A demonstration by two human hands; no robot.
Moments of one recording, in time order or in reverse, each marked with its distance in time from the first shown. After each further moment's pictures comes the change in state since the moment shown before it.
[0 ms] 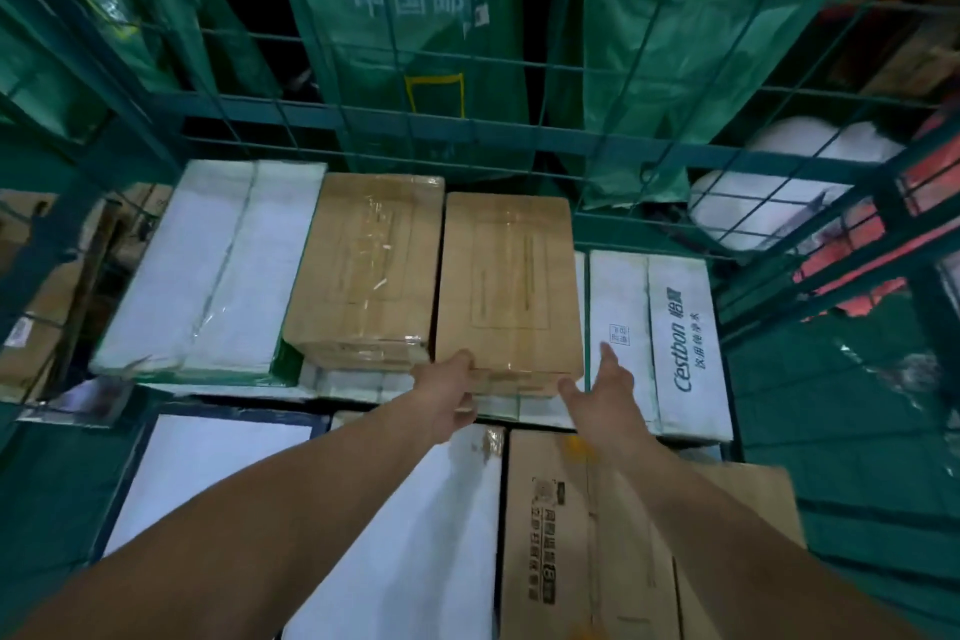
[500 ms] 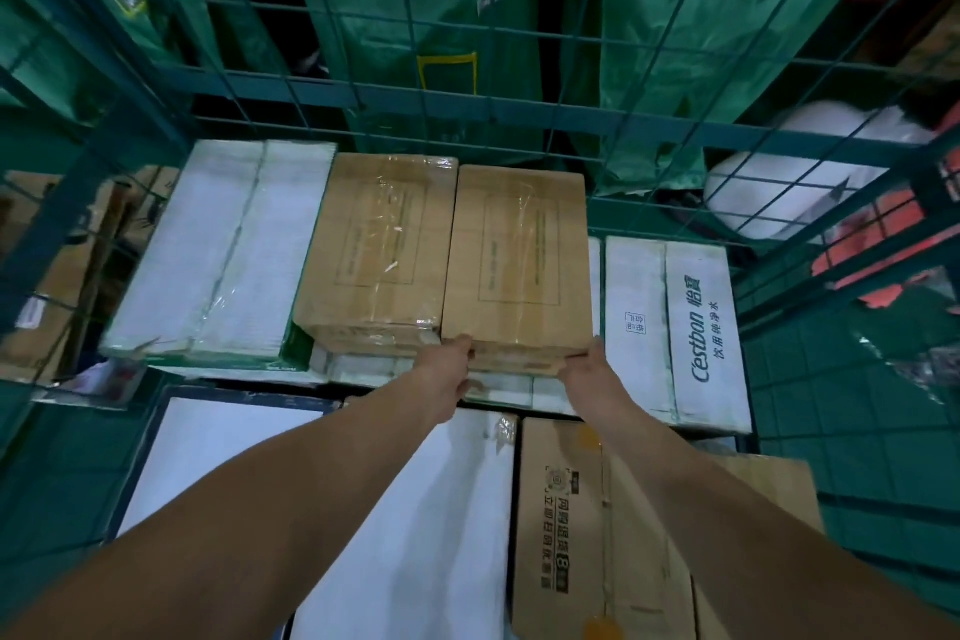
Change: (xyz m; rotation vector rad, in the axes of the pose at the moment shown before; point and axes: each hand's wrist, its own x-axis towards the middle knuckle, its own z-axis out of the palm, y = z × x) left_hand 0.017 0.004 -0.012 -0.009 0.006 0.066; right_hand 0.023 -0.016 0.034 0.257 -0.117 0.148
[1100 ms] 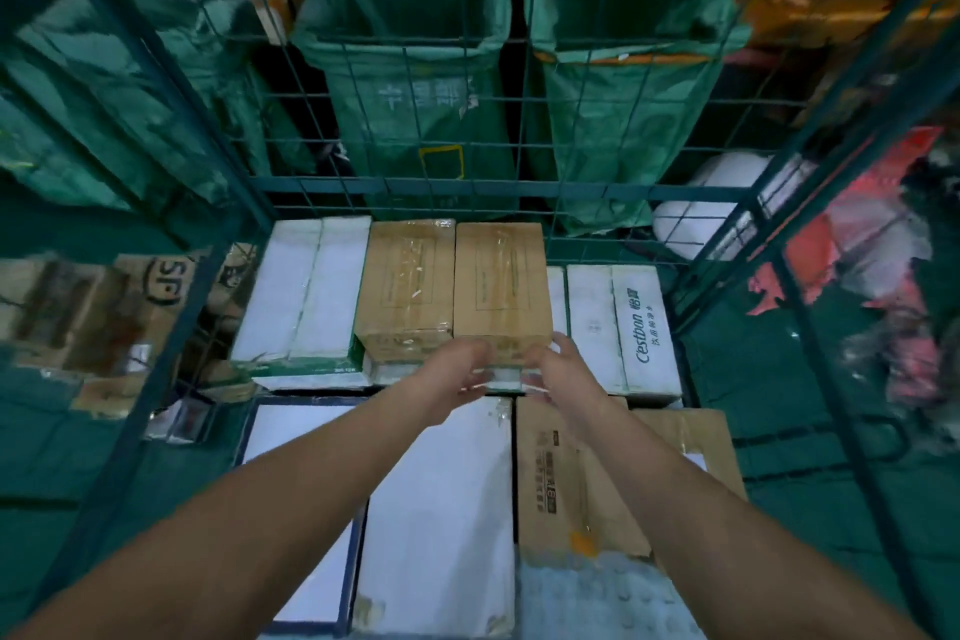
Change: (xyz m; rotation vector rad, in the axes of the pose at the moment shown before) left_hand -0.256 0.009 -0.036 0.228 -0.239 0.174; right_hand -0.246 -0.051 -0.037 0.345 -0.092 -0.075
